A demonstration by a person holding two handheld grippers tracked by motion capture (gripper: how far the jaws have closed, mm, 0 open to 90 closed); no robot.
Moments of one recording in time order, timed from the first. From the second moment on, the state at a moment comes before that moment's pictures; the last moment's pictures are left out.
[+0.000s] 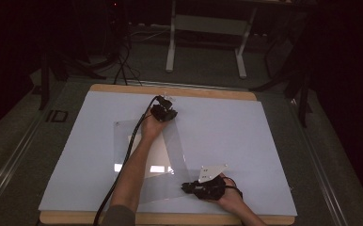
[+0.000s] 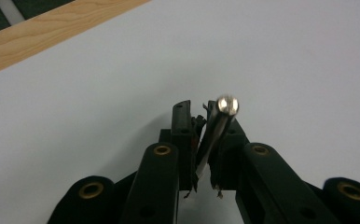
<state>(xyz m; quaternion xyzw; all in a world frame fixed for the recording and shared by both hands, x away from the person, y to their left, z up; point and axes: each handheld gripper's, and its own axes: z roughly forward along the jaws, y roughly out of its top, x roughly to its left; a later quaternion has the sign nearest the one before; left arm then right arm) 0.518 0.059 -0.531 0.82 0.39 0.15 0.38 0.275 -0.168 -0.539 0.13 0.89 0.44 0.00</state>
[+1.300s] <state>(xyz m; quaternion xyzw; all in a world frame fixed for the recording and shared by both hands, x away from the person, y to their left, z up) 0.499 0.163 -0.477 0.81 0.44 0.17 0.35 0.387 -0.248 -0.476 0.37 0.78 0.49 0.10</state>
